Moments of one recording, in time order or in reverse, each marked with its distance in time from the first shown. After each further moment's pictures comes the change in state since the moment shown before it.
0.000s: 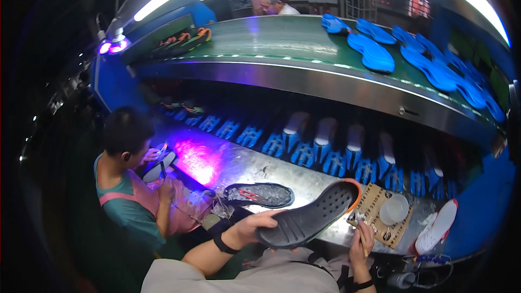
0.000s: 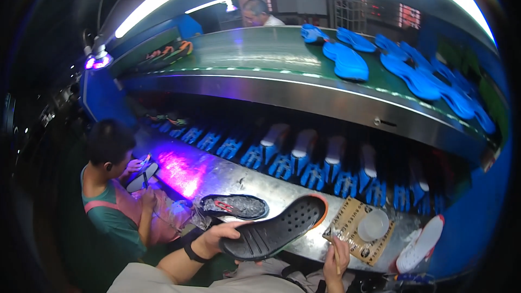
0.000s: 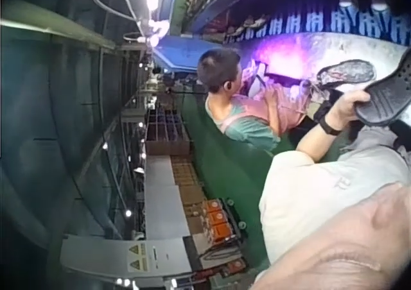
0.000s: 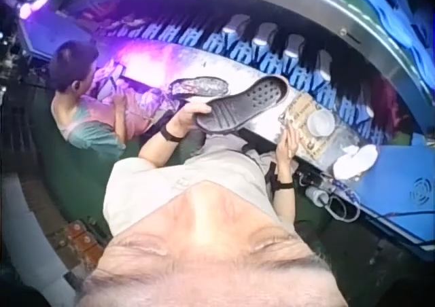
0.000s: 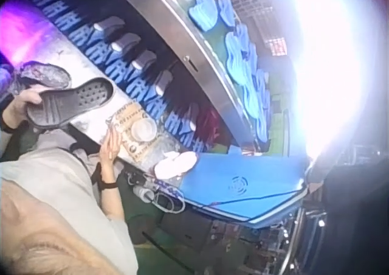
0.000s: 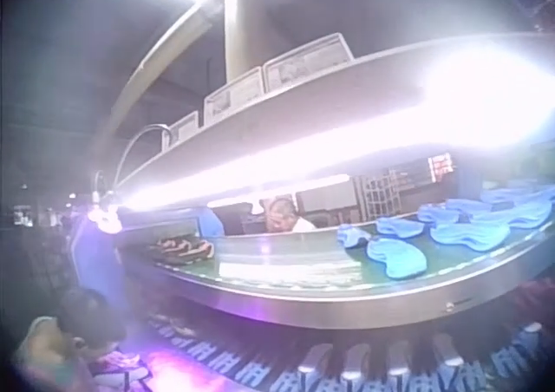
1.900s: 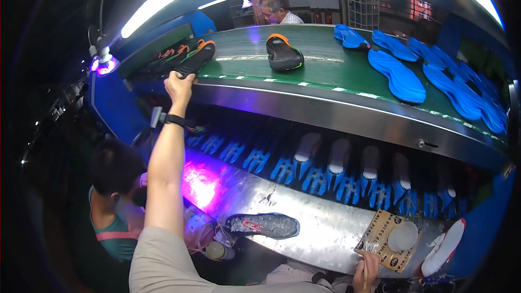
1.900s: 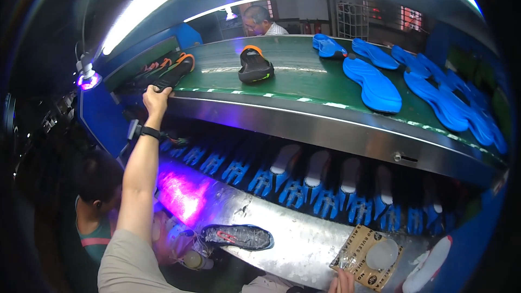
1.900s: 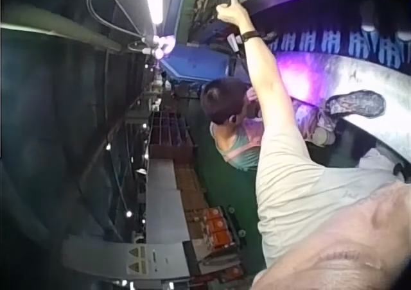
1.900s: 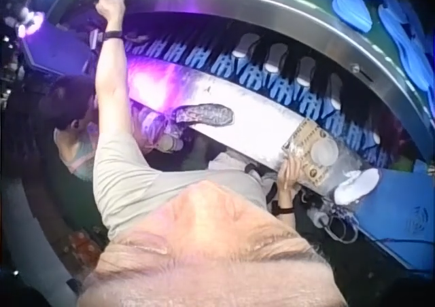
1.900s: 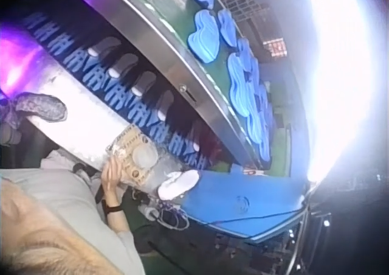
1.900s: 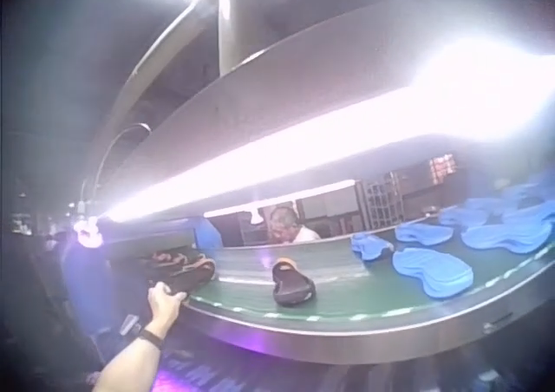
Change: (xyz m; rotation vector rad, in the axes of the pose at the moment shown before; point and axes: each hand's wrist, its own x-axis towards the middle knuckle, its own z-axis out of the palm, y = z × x) left_hand -0.028 0.484 -0.175 1.787 1.903 1.192; right_hand -0.002 -0.006 0.024 -0.304 -0.048 -0.172
